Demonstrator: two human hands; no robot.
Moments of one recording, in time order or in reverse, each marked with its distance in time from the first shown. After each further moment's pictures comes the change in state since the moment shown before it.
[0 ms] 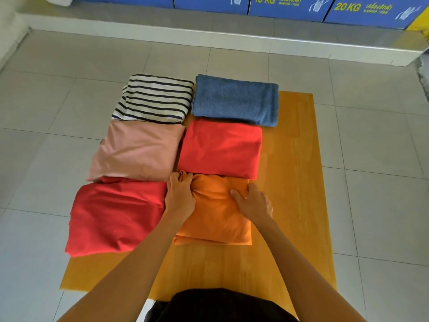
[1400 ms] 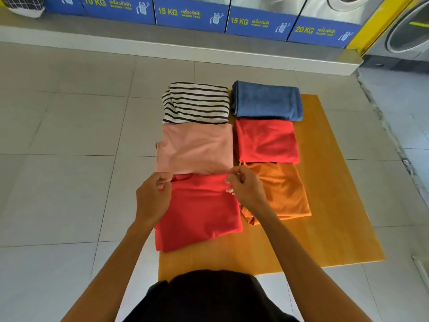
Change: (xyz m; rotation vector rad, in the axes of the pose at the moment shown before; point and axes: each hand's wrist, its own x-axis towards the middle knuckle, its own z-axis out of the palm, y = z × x) left_hand 0.006 -0.225 -0.195 -0.445 0.097 0.121; right_hand -0.118 -0.215 0.111 0.585 0.220 -0.172
